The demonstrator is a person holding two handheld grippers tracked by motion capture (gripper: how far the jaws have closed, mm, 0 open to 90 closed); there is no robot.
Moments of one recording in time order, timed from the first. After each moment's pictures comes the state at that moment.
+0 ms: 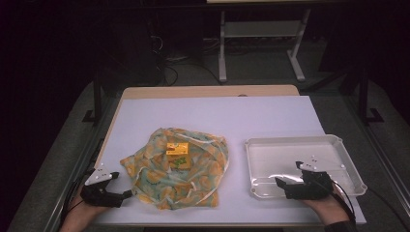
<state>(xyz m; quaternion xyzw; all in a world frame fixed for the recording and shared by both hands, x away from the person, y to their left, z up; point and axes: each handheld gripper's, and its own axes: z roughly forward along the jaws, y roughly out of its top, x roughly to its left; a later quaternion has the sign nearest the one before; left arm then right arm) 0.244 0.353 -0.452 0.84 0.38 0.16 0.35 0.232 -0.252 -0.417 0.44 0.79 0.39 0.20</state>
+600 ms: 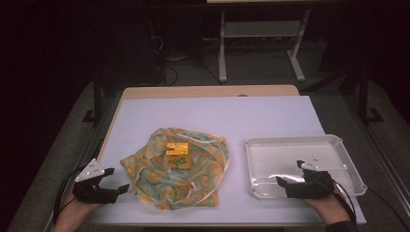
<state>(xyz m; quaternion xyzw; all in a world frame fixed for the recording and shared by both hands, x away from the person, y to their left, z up) 0.241 0.357 -0.422 0.83 0.39 0.17 0.37 0.233 -0.255 -0.416 0.44 0.78 0.39 0.20</state>
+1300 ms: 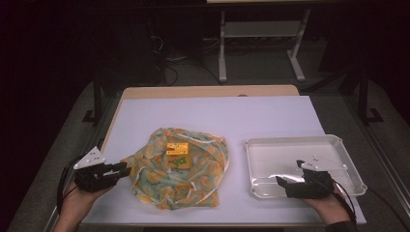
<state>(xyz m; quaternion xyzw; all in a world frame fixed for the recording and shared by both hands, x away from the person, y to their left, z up) 0.255 0.338 -0.387 0.82 0.38 0.15 0.41 0.233 -0.254 -0.415 0.44 0.78 0.39 0.21</state>
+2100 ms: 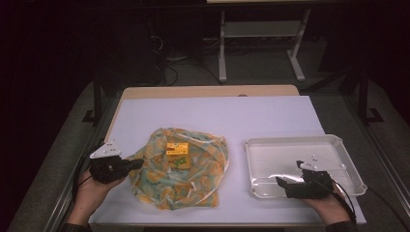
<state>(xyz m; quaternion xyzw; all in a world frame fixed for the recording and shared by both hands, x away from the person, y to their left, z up) 0.275 0.300 -0.374 0.84 0.33 0.12 0.41 0.234 -0.254 -0.418 0.44 0.79 0.38 0.20</state>
